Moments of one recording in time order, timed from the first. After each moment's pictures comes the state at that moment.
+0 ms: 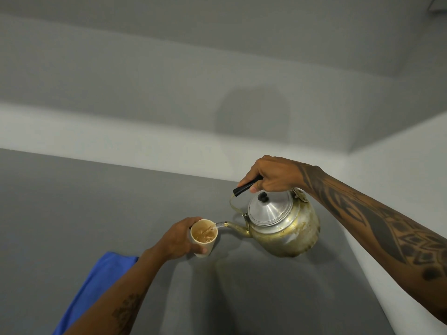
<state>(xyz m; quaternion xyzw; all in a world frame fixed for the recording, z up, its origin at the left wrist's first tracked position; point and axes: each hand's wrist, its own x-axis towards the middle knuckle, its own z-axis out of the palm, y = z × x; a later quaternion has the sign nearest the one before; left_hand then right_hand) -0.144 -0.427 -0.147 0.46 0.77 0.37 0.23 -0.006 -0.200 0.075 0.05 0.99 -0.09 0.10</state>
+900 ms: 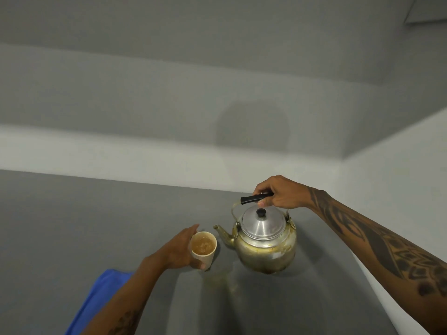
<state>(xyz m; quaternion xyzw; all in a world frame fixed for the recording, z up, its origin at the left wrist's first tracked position) -0.146 -0.426 -0.126 0.45 0.81 0.26 0.28 0.029 -0.179 0.051 0.11 0.97 -0.22 0.05</state>
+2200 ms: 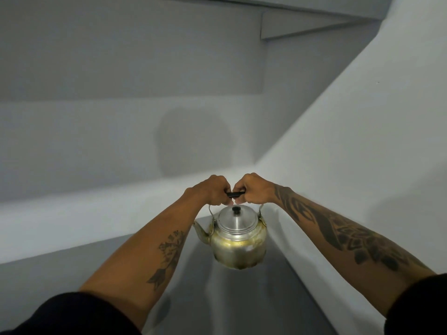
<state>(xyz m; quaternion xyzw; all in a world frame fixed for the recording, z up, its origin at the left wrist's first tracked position) -0.024 -0.081 0.064 0.65 0.73 0.11 0.18 0.128 -0.015 0.069 0.30 0.93 -0.19 -0.07</state>
